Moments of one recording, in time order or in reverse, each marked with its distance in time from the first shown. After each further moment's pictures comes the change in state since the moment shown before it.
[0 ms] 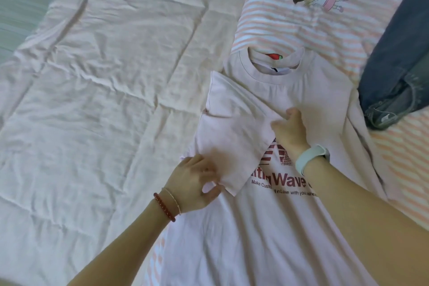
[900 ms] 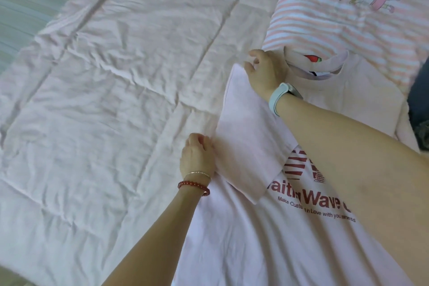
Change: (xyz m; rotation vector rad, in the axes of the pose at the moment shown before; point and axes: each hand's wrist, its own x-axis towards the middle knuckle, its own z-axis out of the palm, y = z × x) left_hand 0.040 -0.043 0.019 -0.399 0.125 -1.302; right_hand 0.072 -0.118 0.100 -0.435 0.033 -0.619
